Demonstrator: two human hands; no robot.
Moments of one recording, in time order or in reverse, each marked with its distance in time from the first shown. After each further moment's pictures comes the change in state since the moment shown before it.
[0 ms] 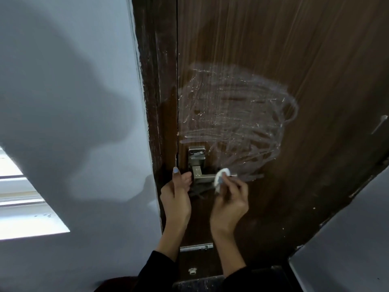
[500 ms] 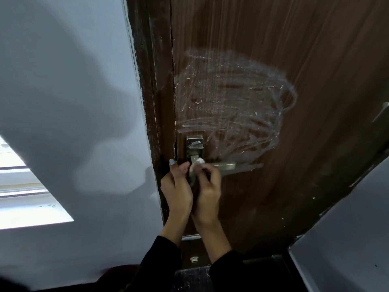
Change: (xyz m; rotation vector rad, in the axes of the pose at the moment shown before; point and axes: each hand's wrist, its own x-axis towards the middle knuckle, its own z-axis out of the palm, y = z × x) left_hand -0.005 -0.006 0.006 0.020 0.096 0.057; right_hand -0.019 -0.007 0.011 0.039 -0.347 -0.120
